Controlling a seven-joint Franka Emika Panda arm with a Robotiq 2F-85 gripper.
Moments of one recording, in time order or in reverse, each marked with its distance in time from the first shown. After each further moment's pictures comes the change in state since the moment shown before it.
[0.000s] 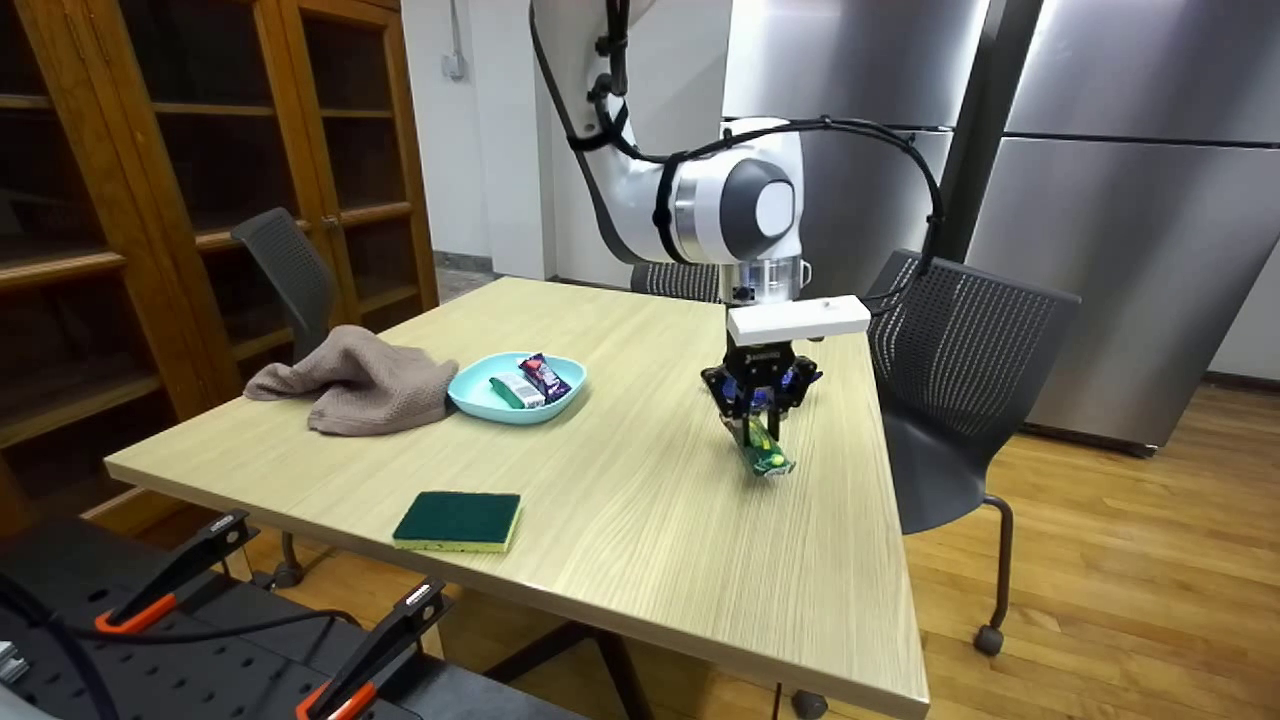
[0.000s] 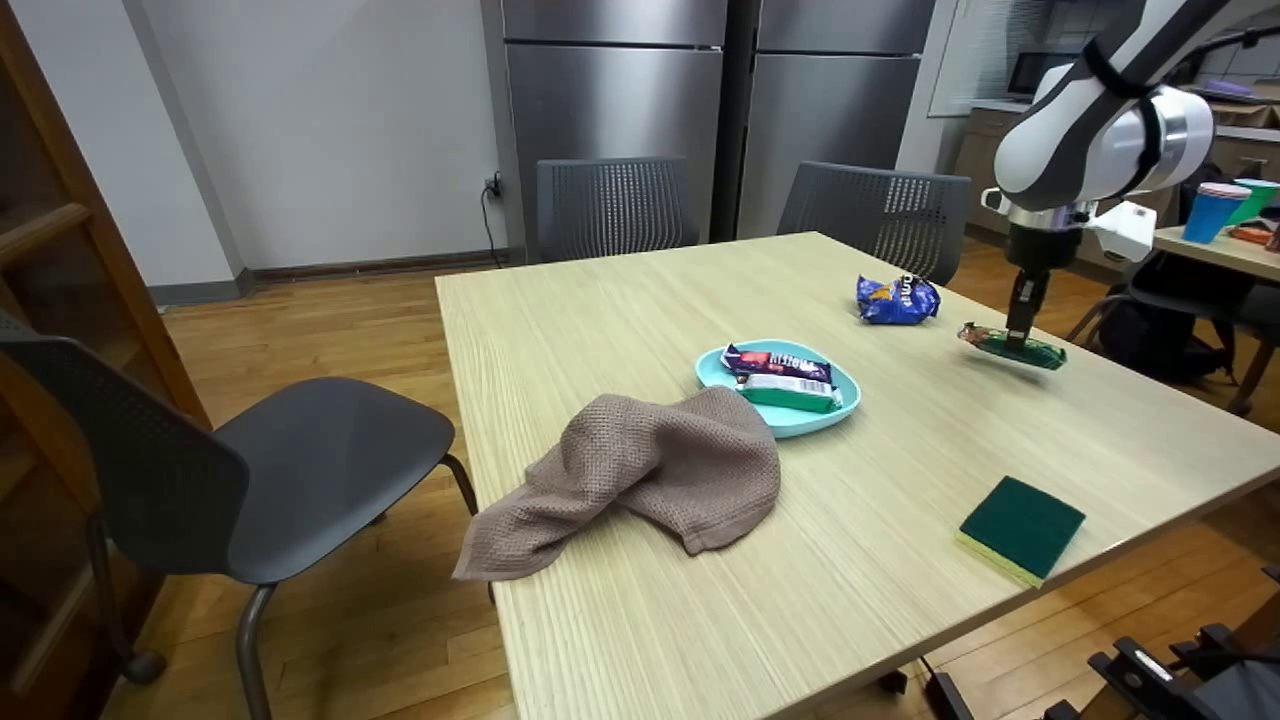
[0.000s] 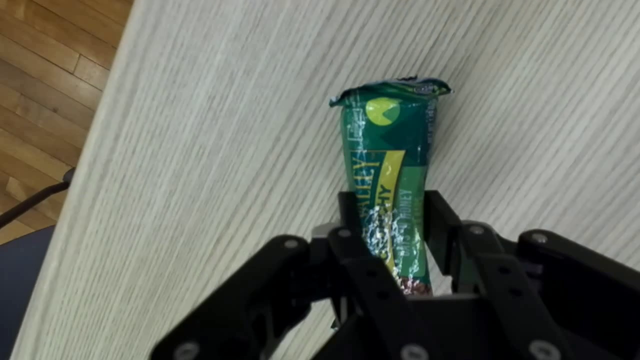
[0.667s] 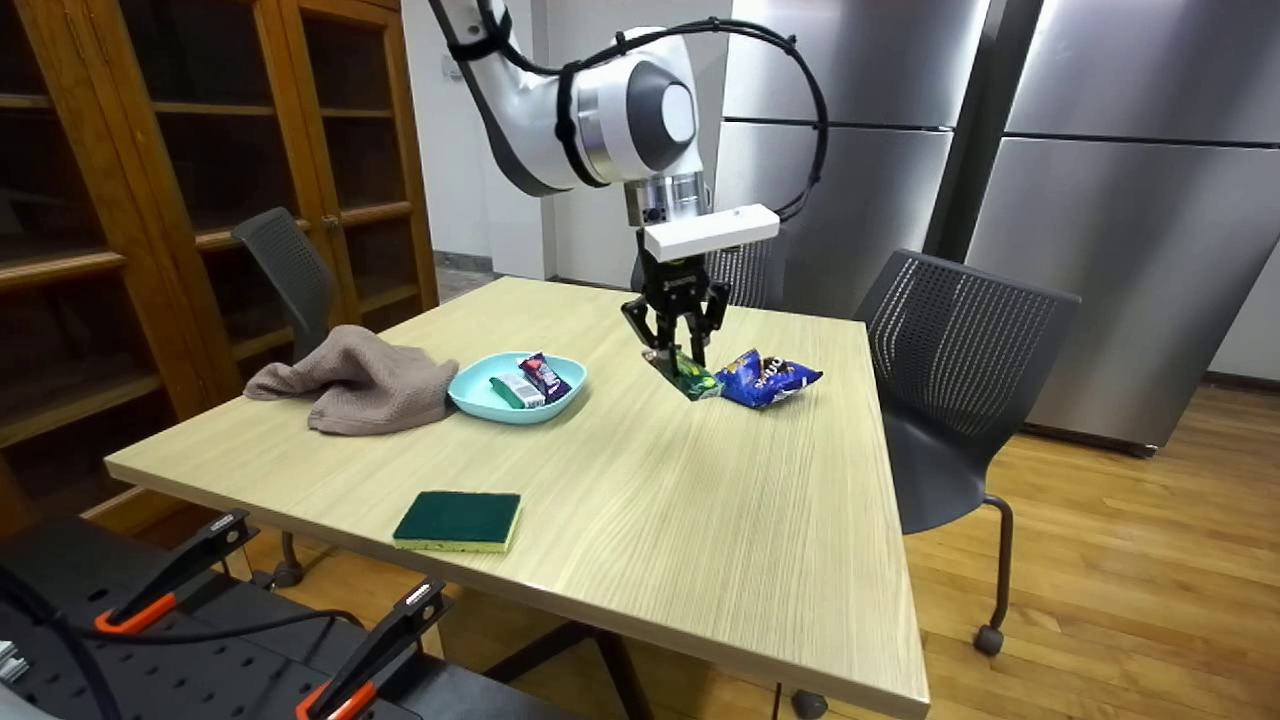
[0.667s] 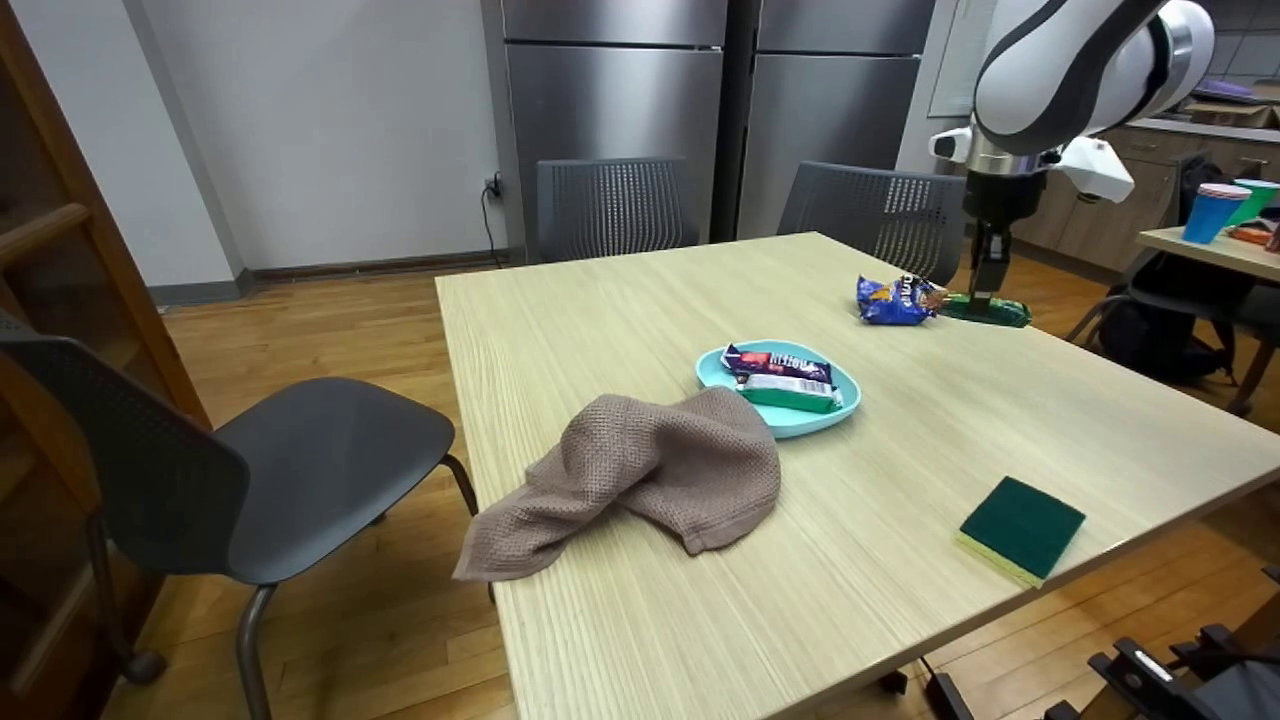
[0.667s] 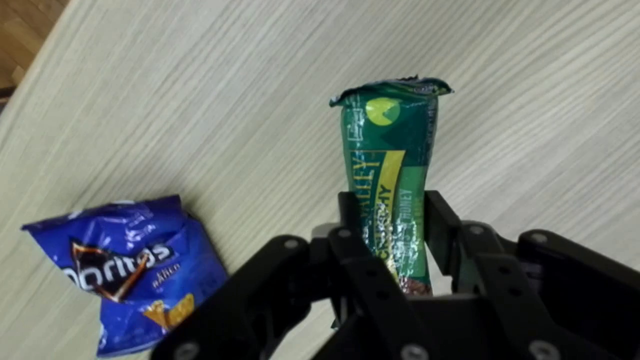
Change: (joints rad) arm 0.155 -0.248 0.013 -0.224 -0.127 0.016 0.003
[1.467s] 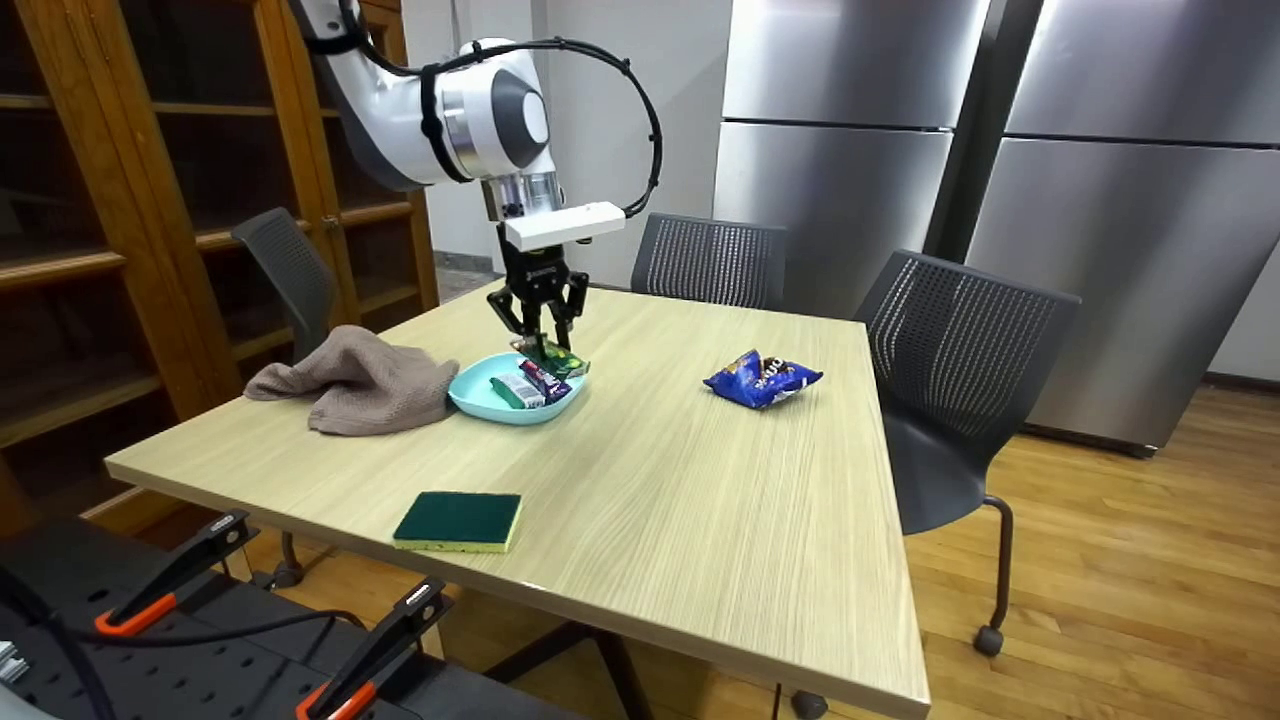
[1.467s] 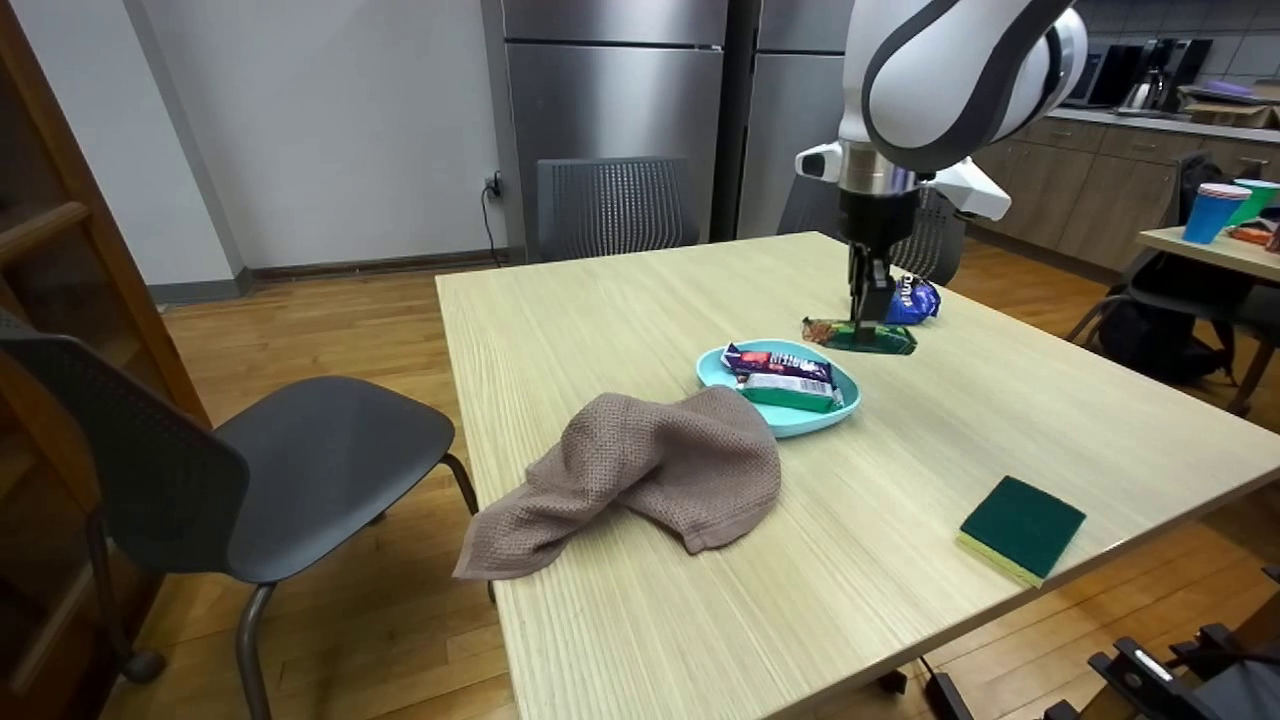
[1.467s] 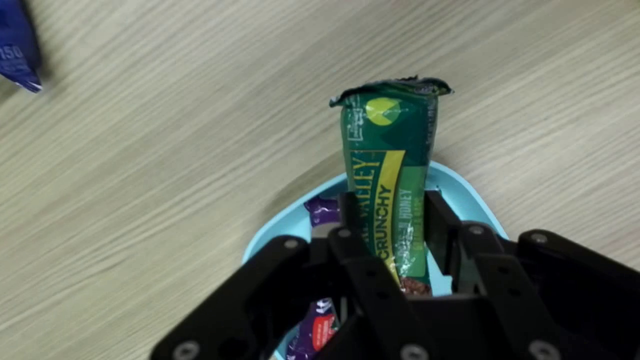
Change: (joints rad) arm 0.183 -0.029 0.118 -0.076 -0.040 -0.007 0.075
